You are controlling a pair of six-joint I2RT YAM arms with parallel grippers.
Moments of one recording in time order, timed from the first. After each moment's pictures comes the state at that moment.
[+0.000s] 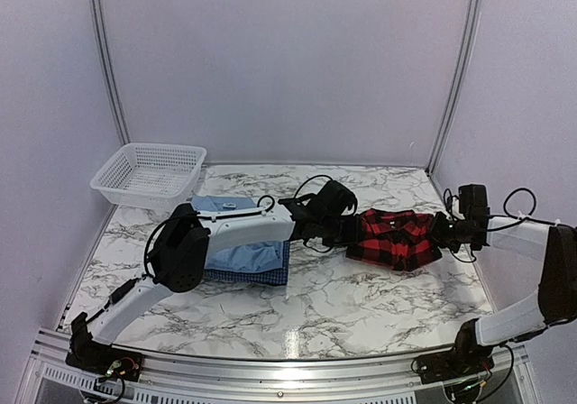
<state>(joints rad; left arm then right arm) -1.02 2.69 2.38 -0.36 0.11 -0.76 -0.07 1.30 0.64 -0.18 -0.20 0.49</state>
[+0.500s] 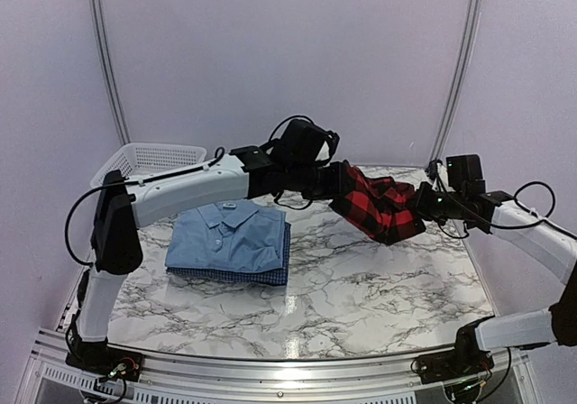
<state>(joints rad) -0.98 2.25 2.12 -0.37 0.08 -0.67 0.18 1.16 0.83 -0.32 -0.16 0.55</state>
